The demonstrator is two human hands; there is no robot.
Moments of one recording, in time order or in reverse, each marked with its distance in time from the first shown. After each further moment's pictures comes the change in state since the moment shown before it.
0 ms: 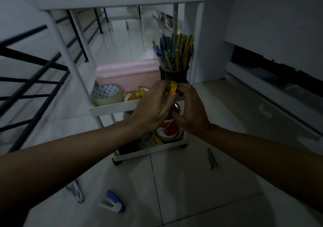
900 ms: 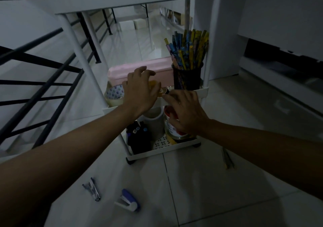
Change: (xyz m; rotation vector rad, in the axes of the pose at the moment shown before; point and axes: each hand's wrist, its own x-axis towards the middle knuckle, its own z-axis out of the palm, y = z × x) left_hand 0.016 -0.049 -0.043 0.553 0.030 -0.312; right_hand 0.005 -0.003 0.038 -0.477 -0.275 -0.193
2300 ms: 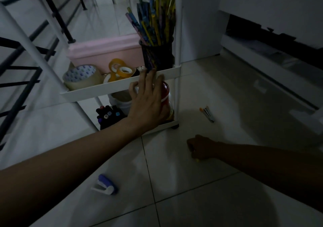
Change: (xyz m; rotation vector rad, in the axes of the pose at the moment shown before) left_hand -0.068 0.071 0.063 0.205 -0.215 0.220; right_hand -0.190 0.051 0.038 0.287 -1.305 0.539
